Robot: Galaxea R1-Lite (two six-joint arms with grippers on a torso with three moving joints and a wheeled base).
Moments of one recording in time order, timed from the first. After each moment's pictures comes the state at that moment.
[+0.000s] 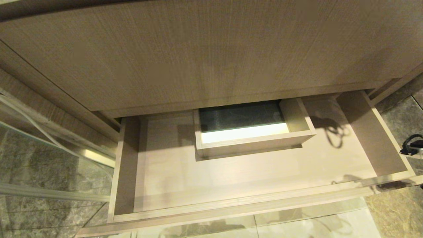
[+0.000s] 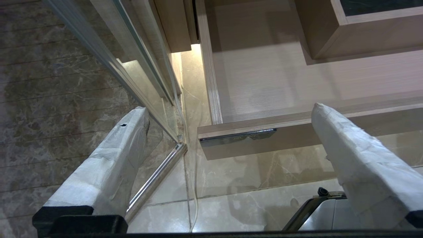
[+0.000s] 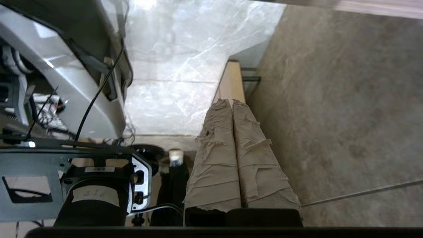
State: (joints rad) left arm 0.00 0.00 0.00 0.00 0.00 0.00; right arm -0.42 1.60 -1.11 0.79 -0.06 -0.64
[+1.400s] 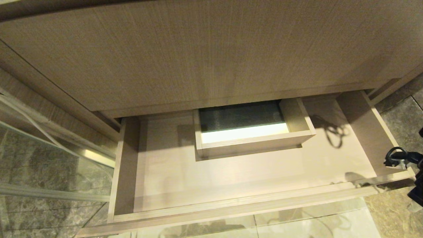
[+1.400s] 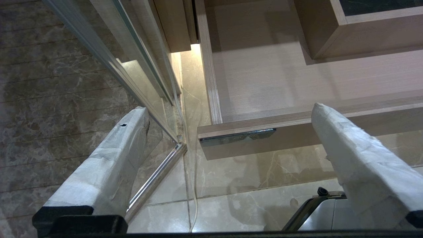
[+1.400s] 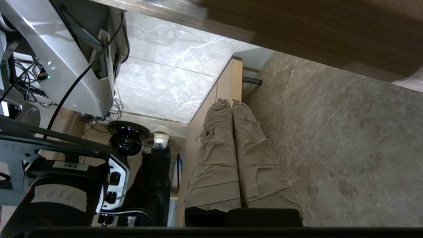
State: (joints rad) left arm 0.00 0.00 0.00 0.00 0.00 0.00; right arm -0.43 1.76 -1.10 0.72 -0.04 -0.81
